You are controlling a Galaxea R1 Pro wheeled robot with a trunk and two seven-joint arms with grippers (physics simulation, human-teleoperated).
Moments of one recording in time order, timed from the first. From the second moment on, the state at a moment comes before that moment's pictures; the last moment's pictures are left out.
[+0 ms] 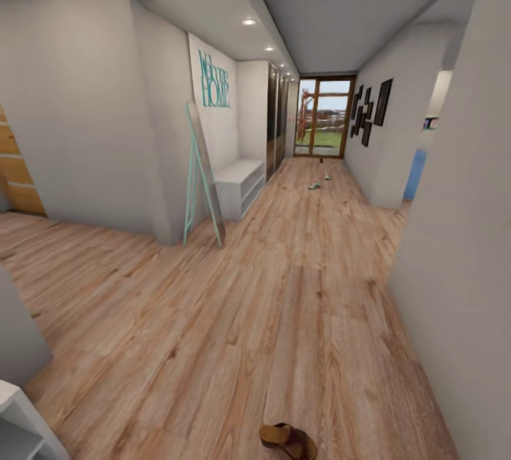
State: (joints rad) left arm -0.01 0.05 0.02 -0.44 0.06 -0.39 -0.02; right arm -0.03 -0.01 -0.01 -0.43 0.00 -0.41 0.00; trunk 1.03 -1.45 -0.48
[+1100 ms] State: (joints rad) left arm -0.01 0.05 0.02 -0.44 0.06 -0.39 -0.01; right arm -0.03 -0.01 0.00 -0.43 0.00 -0.41 0.00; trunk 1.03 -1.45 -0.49
